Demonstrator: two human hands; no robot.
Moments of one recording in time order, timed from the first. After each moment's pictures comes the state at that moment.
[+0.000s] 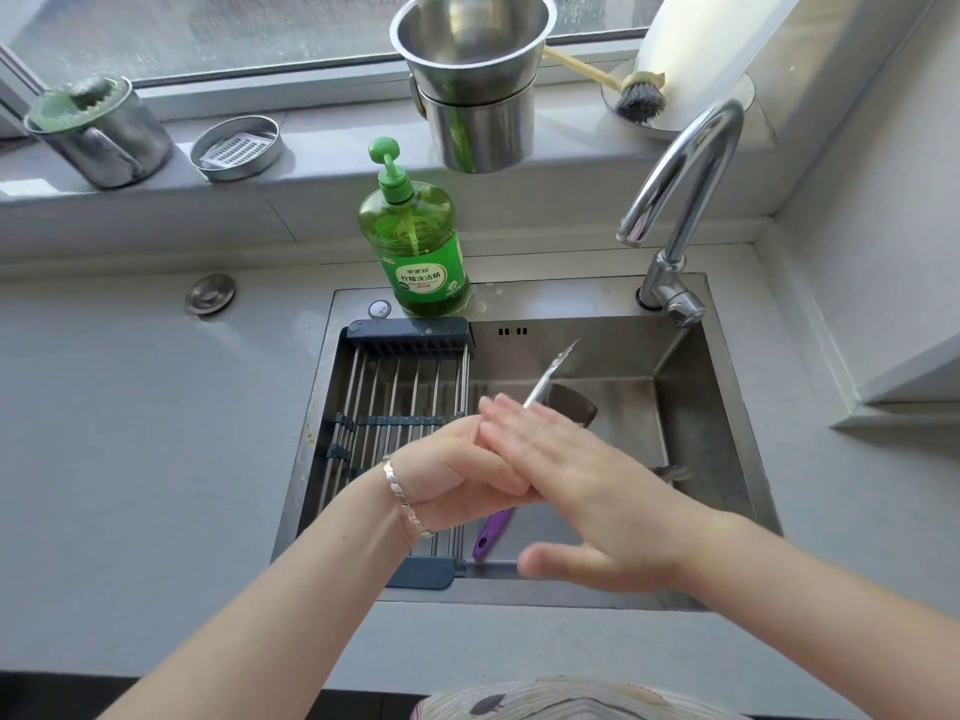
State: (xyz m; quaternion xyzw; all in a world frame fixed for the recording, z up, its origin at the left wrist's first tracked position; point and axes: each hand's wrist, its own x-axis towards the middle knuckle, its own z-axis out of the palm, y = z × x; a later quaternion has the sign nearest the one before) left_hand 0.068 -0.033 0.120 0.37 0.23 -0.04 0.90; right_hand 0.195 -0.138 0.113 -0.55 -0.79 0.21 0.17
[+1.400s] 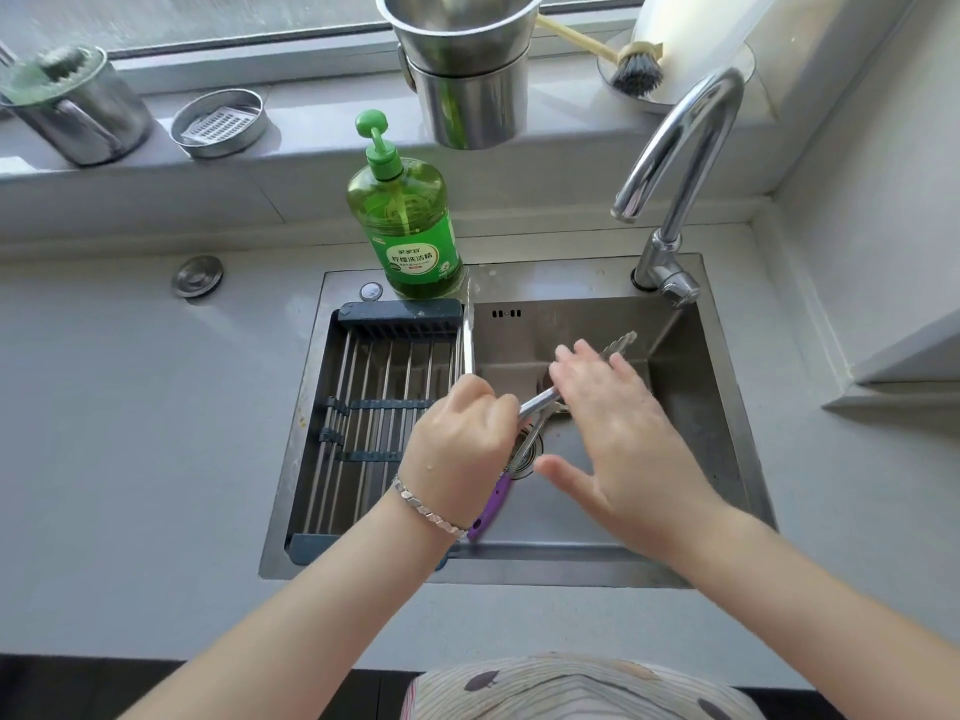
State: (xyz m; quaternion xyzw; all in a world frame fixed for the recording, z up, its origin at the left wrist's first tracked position) left_hand 0.074 -0.046 0.089 0.94 0.24 0.24 -0.03; right_hand 0.204 -0.147 0.100 -0.72 -0.67 0.06 0.17
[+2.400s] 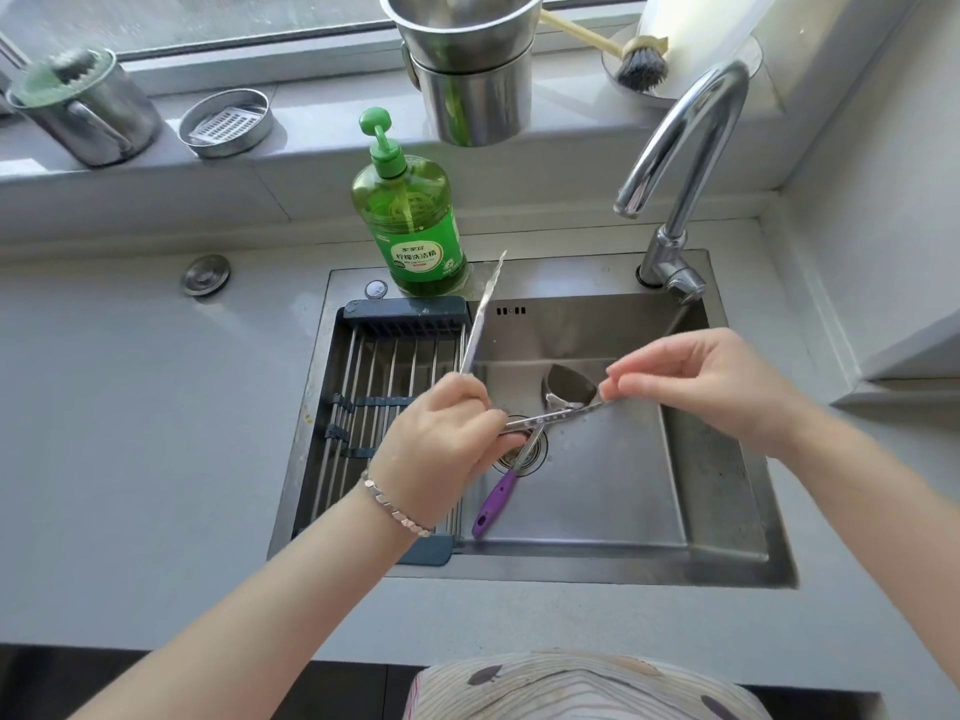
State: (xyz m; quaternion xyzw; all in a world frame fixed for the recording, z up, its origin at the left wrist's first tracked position) left_hand 0.050 -0.034 0.083 0.95 0.14 0.27 0.07; right_hand 0.280 -0.137 0.114 -0.63 -0.44 0.45 0.45
